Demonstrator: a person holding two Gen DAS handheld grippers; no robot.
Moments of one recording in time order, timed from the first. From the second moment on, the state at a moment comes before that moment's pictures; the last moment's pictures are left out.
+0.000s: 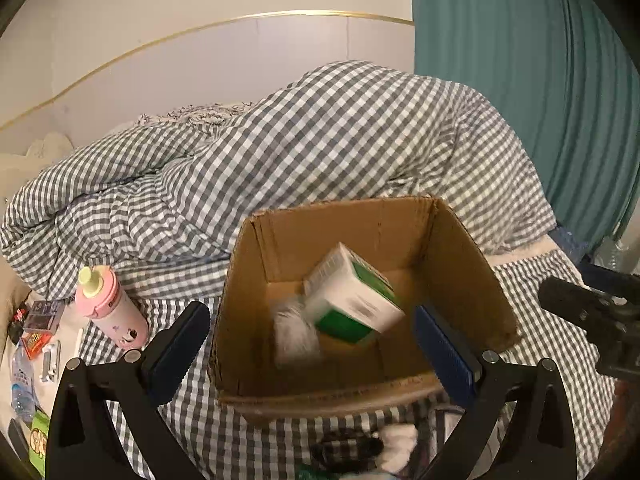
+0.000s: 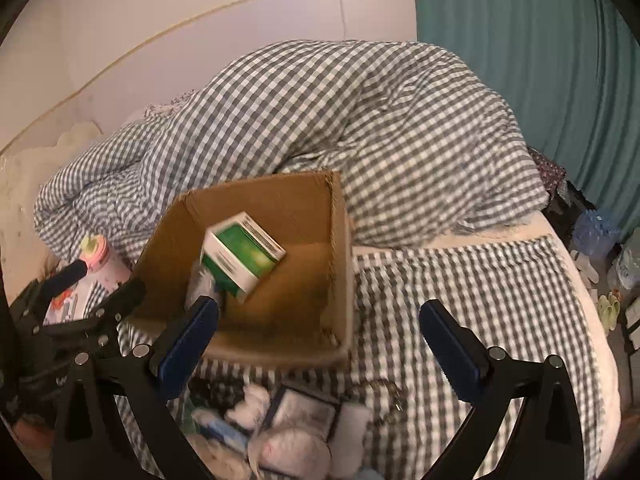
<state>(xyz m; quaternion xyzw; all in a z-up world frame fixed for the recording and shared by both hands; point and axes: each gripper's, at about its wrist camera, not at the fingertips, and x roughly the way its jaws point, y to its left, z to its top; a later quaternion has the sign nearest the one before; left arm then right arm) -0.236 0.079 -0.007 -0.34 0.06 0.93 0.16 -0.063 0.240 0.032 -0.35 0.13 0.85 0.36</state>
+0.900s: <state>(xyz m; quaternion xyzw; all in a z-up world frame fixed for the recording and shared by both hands) -0.098 0.030 -0.169 -0.43 0.11 0.86 0.24 -0.018 0.183 -0.106 -0.46 0.20 0.80 0.34</state>
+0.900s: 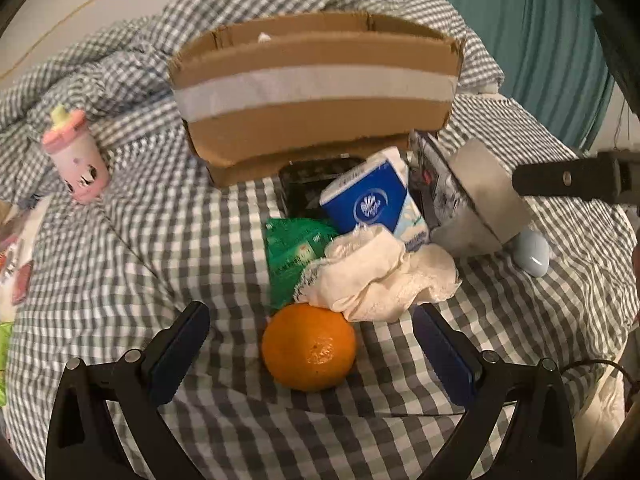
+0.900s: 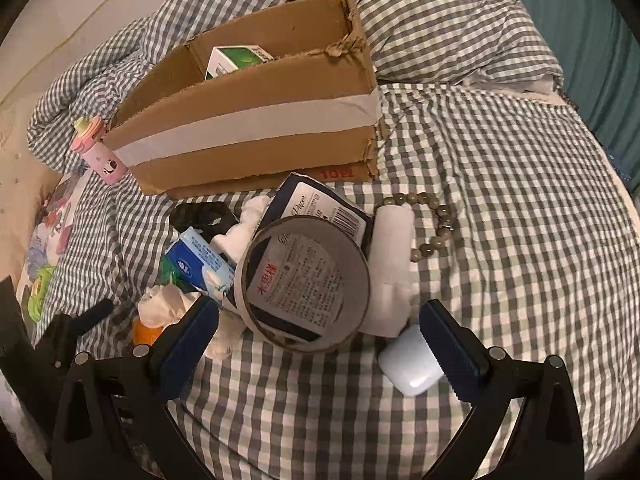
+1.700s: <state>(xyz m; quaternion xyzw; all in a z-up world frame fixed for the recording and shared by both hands) -0.124 0.040 -0.210 -0.49 0.09 0.84 0.21 -0.043 0.184 -0.135 -0.49 0.20 0.78 0.33</state>
